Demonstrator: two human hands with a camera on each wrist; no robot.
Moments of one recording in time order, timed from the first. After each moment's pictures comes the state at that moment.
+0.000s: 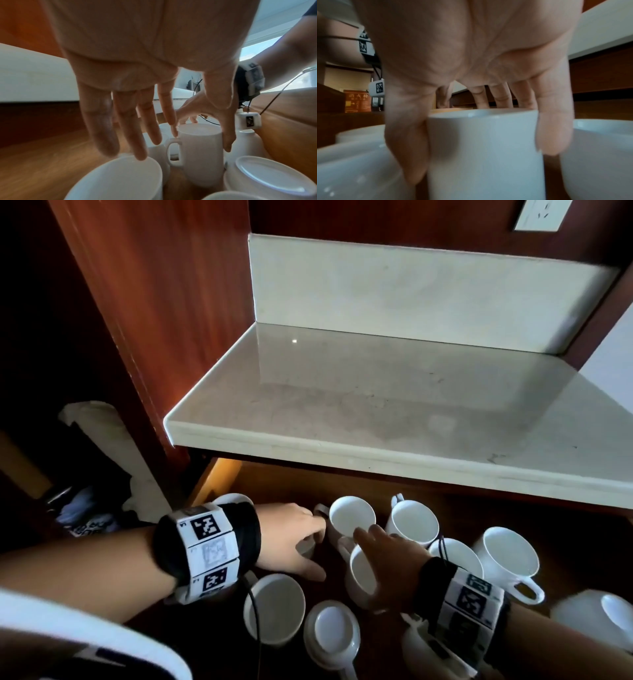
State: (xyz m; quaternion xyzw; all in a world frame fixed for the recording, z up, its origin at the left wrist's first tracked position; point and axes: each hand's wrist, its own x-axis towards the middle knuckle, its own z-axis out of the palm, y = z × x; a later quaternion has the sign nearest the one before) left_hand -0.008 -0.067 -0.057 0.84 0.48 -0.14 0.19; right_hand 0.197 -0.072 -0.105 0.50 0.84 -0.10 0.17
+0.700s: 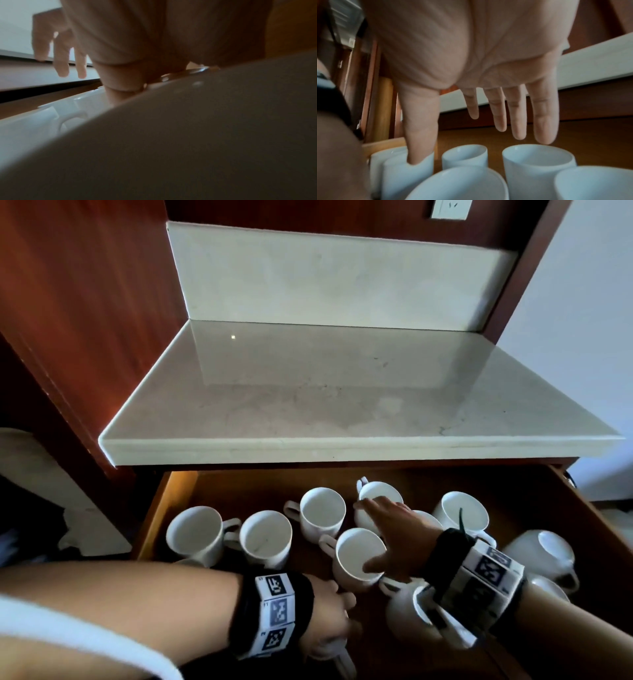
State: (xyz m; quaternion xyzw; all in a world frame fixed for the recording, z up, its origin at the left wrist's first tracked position) left_hand 0.057 -0.104 -0.132 0.94 0.12 -0.32 0.01; right_hand 0.227 -0.077 -0.087 0.60 0.78 -0.16 0.07
